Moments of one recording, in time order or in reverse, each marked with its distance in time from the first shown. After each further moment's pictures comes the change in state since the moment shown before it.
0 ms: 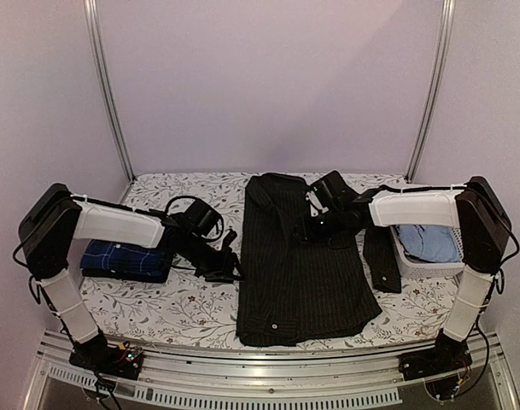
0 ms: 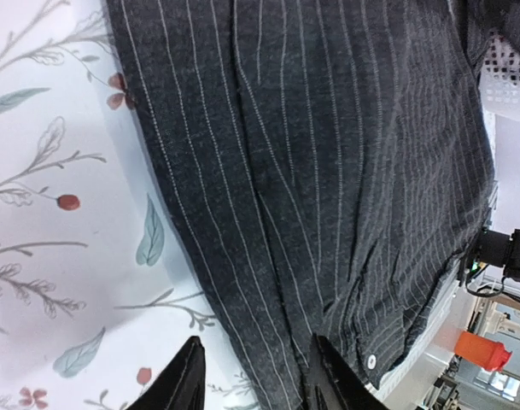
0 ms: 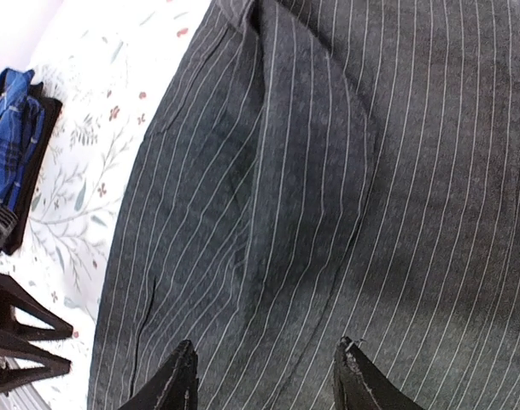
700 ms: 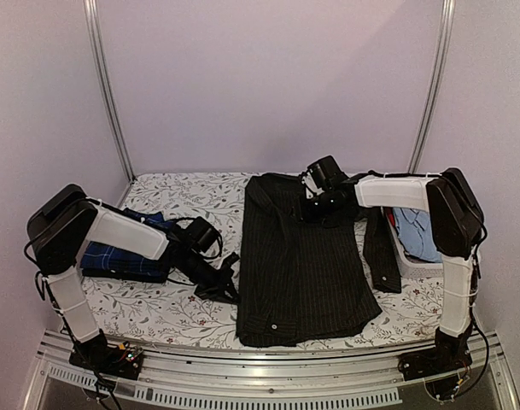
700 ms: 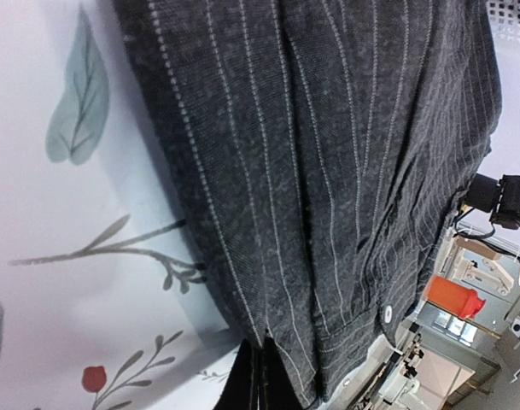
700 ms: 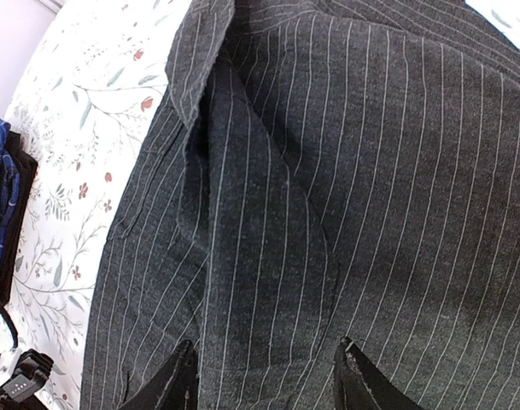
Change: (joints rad) left arm 0.000 0.080 -0.099 0.073 0.224 -0.002; right arm -0.114 0.232 0.286 -0.035 -0.055 -0.089
